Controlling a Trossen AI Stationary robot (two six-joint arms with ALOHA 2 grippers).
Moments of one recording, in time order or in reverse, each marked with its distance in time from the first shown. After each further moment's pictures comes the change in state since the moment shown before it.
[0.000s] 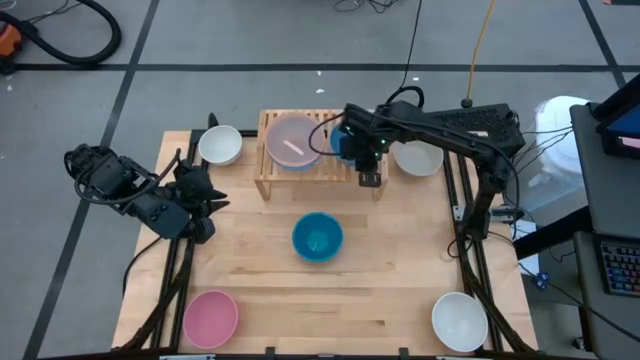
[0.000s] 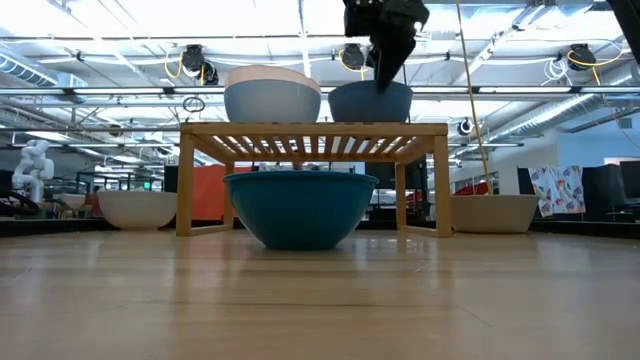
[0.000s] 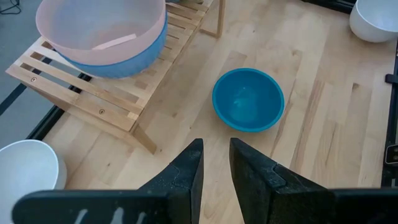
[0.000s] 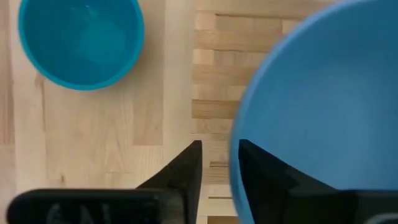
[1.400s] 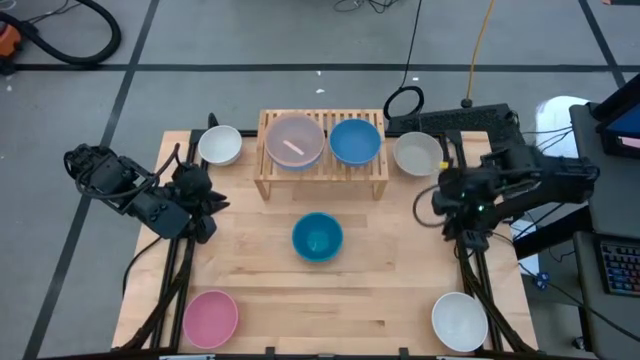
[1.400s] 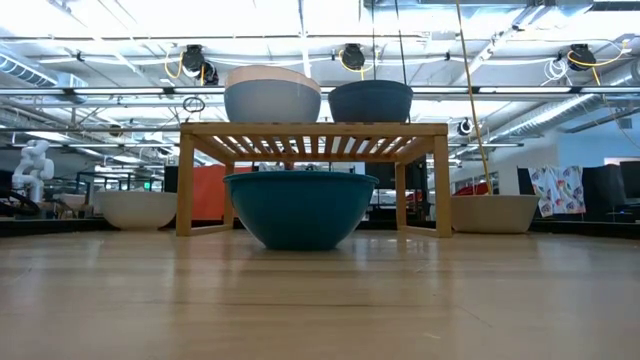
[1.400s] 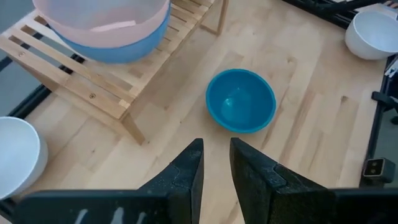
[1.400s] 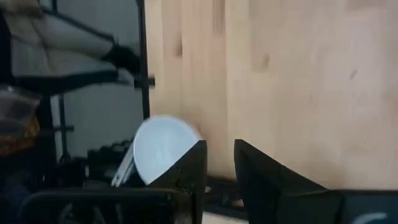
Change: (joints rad) left arm 0.000 0.000 0.000 0.002 0.025 -0.121; right arm 0.493 -0.713 -0.462 -0.215 -0.312 0.686
